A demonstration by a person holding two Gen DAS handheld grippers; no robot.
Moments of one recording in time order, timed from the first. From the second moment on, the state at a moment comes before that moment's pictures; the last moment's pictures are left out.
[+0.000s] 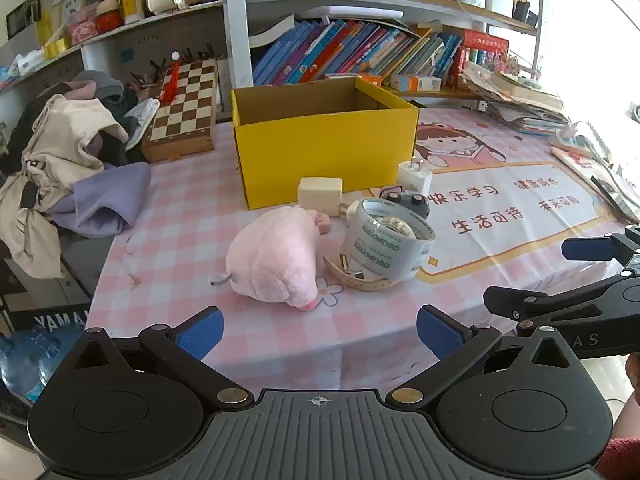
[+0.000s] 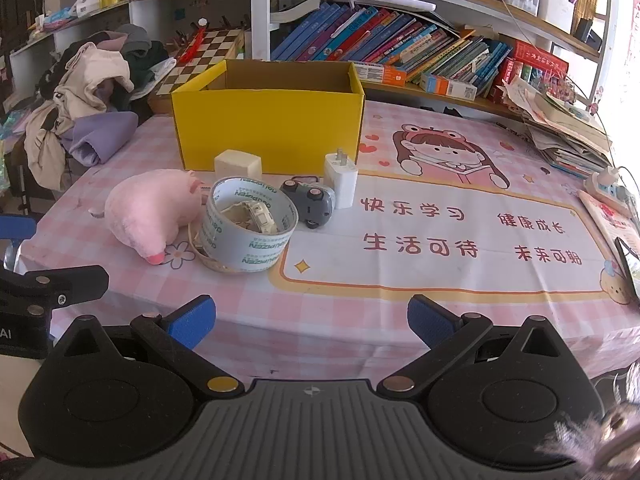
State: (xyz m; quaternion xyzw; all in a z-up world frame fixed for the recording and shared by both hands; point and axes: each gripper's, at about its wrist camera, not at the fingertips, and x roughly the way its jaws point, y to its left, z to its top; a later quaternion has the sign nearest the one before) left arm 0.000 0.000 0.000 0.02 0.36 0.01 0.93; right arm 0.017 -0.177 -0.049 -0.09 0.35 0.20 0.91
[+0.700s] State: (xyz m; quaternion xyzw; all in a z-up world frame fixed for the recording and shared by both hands) left arm -0.002 0.008 -0.003 0.00 0.38 -0.01 0.93; right arm 0.016 -0.168 -0.052 -0.09 0.36 0.19 0.91
